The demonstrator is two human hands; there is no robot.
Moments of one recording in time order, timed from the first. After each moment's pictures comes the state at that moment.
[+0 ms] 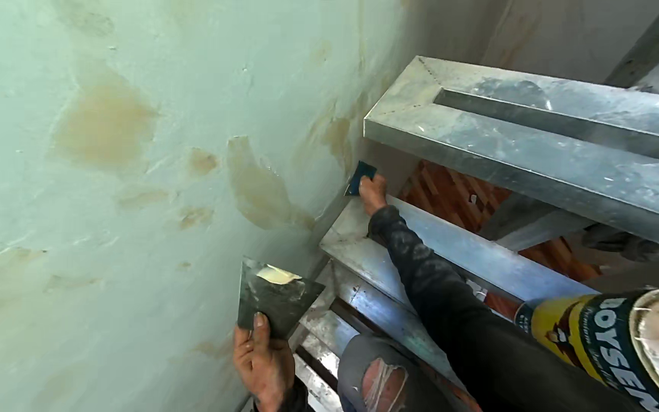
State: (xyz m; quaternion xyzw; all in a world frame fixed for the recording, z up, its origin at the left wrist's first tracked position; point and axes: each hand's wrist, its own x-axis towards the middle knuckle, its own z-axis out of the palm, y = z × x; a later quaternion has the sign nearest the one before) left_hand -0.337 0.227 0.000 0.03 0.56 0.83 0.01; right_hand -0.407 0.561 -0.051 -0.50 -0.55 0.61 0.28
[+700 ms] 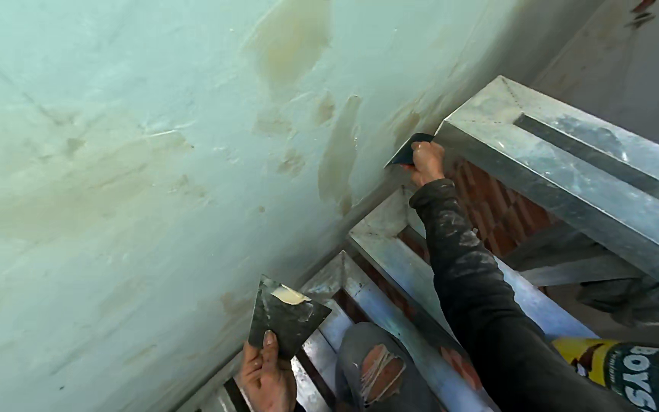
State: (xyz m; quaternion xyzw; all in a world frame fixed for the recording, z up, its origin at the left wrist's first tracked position) left_hand -0.305 0.144 -0.047 -0.08 0.55 0.83 -0.03; right_hand -0.444 0.558 0.036 -0.46 -0.53 0.64 0.32
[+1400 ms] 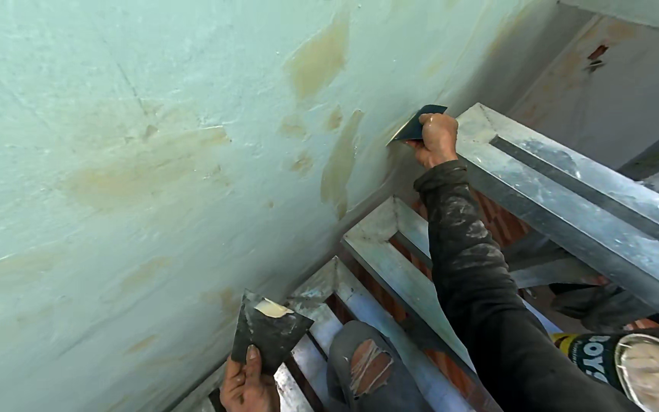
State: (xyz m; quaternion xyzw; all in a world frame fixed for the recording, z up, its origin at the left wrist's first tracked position) left_hand -0.292 0.108 -0.056 -0.09 0.56 0.82 -0.05; right_hand -0.444 0.540 0.130 -0.38 -0.53 0.66 0.38
